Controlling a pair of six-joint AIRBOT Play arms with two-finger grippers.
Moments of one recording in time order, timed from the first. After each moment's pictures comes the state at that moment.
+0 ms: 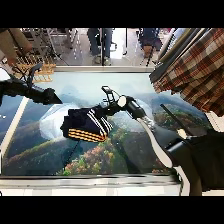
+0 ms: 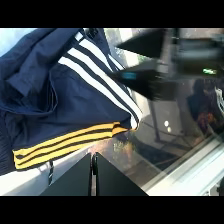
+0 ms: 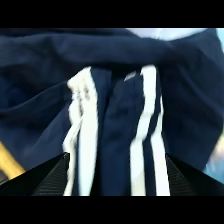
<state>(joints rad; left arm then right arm) 0.12 -1.63 1.88 0.88 -1.60 -1.32 0.45 -2.05 1.94 -0.98 0.98 1.33</state>
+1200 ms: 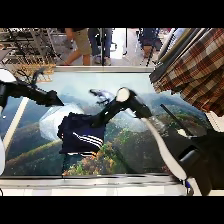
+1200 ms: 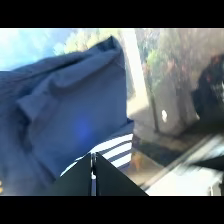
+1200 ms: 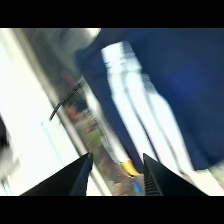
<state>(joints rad) 0.08 -1.70 1.88 0.89 -1.59 -1.32 0.48 -1.83 1.90 -0.85 1.42 1.33</state>
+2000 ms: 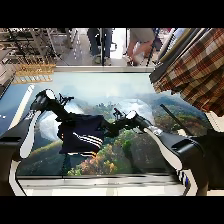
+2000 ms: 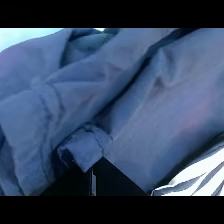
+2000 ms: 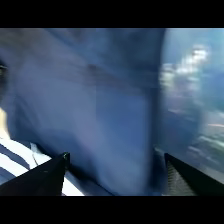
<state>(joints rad) -0.04 -2.03 1.88 1.13 -1.61 -1.32 0.40 -1.94 1.44 -0.48 1.00 1.51</state>
